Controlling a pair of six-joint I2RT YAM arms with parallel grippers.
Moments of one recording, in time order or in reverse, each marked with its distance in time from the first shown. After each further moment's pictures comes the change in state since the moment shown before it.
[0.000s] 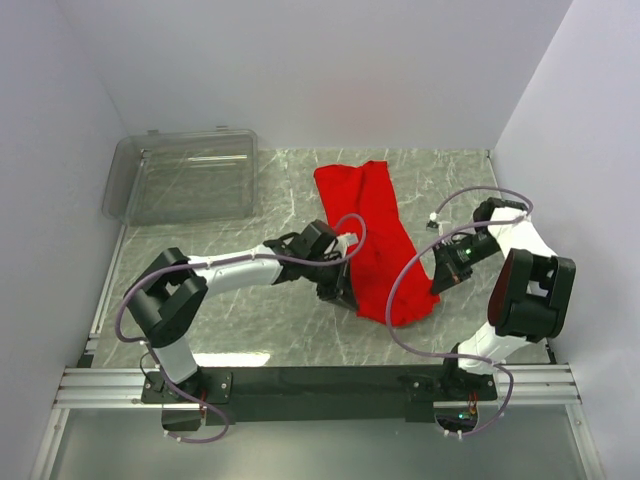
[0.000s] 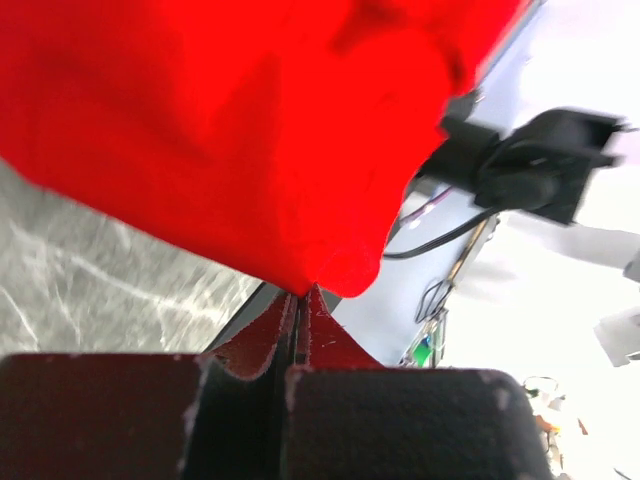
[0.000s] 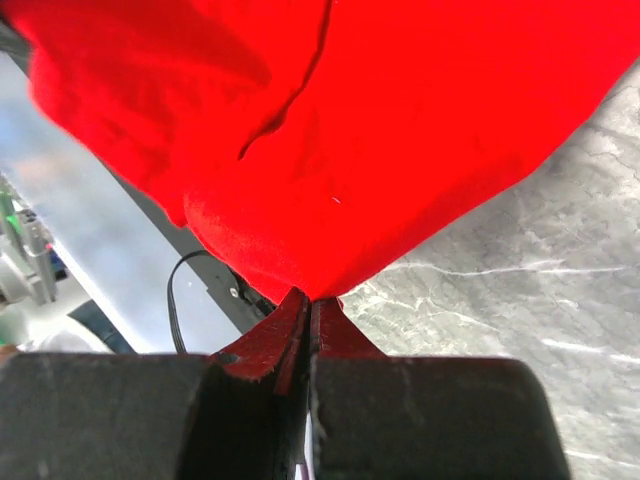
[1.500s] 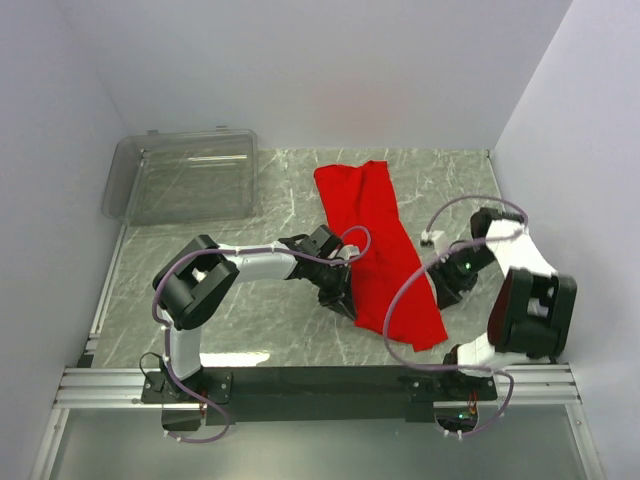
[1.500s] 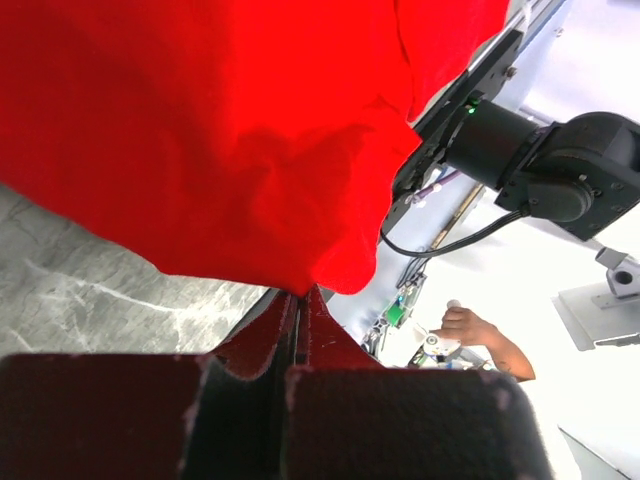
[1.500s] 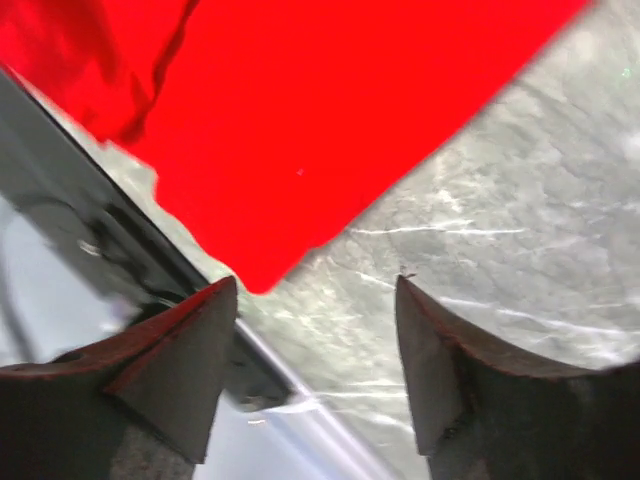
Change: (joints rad) left arm 0.034 0.184 0.086 -0.067 0.128 0.000; right arm 0.031 -0.067 -0.087 0.108 0.208 -0.173
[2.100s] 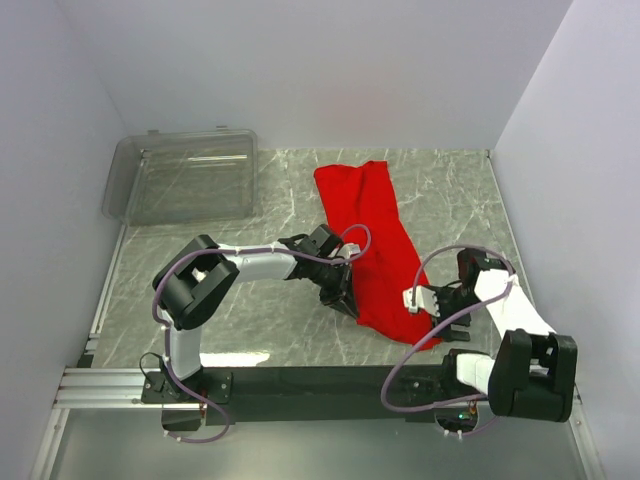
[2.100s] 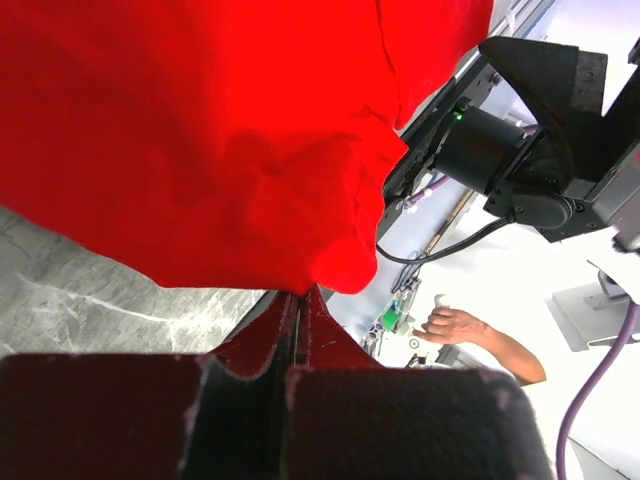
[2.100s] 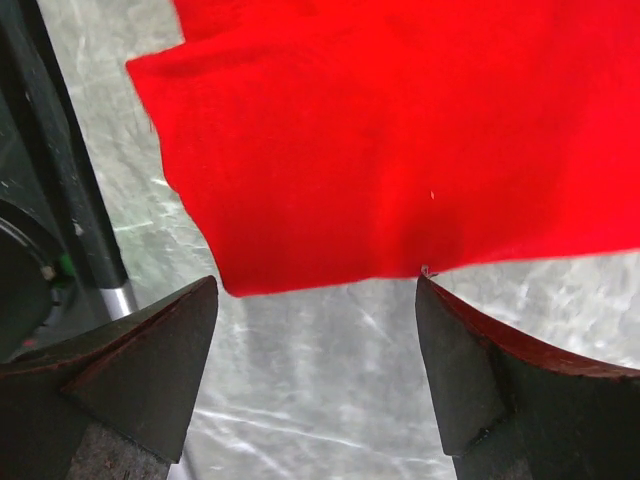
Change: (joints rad) left arm 0.002 0.000 -0.005 0.043 0.008 -0.021; right arm 0.089 -0.372 -0.409 0.132 0.089 -0.690
